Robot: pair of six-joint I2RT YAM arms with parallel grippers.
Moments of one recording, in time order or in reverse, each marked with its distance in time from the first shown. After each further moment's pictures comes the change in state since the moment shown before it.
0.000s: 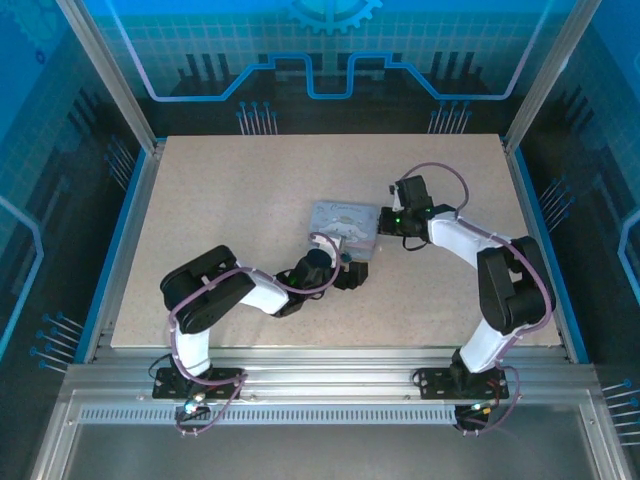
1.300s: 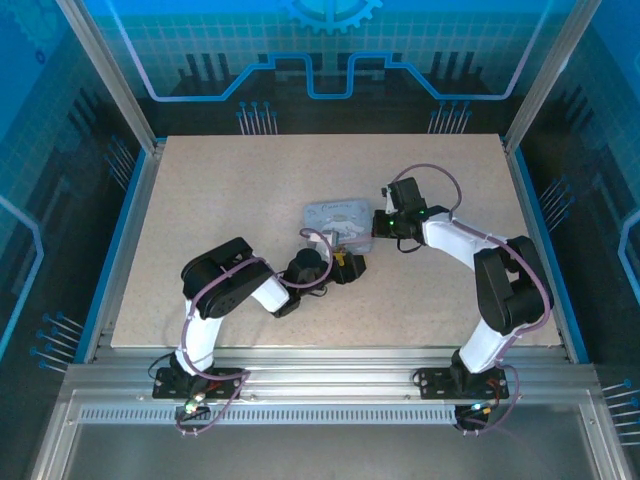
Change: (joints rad) left arm 0.067 0.150 -0.019 0.336 0.202 -0.241; right arm 0.044 0.003 0.001 0.000 -0.003 0.000
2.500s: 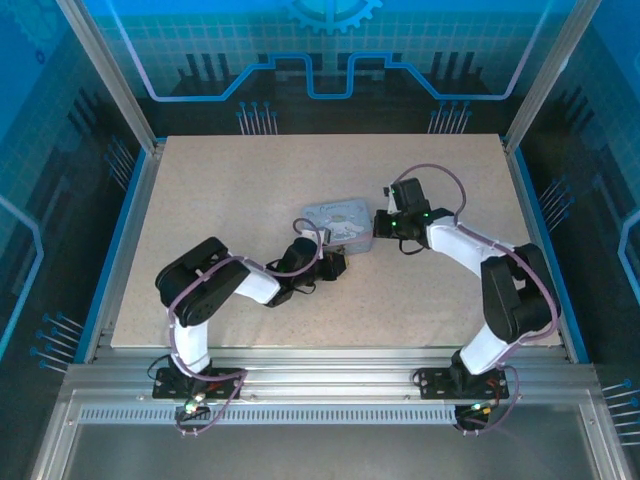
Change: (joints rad) left arm 0.068 -0.161 0.018 -0.428 0.045 0.005; right arm -0.001 -0.067 -0.036 0.007 -0.001 0.000
